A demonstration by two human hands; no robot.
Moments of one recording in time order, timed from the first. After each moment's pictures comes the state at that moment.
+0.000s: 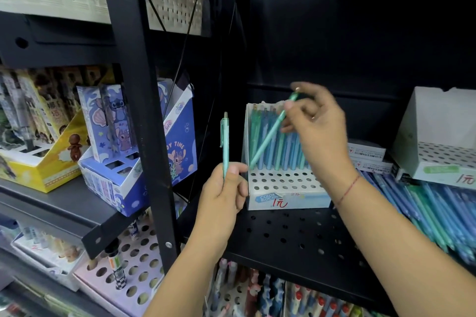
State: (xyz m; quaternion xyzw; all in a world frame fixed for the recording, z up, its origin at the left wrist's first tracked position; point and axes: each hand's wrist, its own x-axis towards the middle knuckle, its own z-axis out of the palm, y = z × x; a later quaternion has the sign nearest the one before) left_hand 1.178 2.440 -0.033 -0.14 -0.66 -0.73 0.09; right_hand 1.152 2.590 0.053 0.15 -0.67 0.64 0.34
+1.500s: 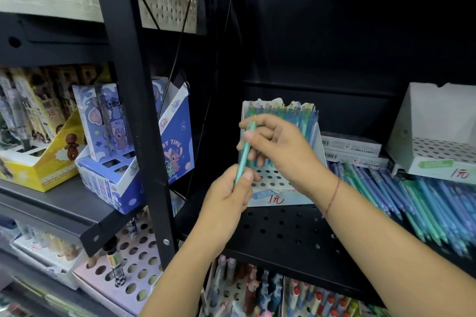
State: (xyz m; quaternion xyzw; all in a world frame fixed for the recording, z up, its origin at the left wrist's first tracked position) left_hand 1.178 2.440 -0.038 -0.21 -0.71 -0.67 0.05; right_hand 1.159 2.572 0.033 0.22 -0.74 0.62 0.12
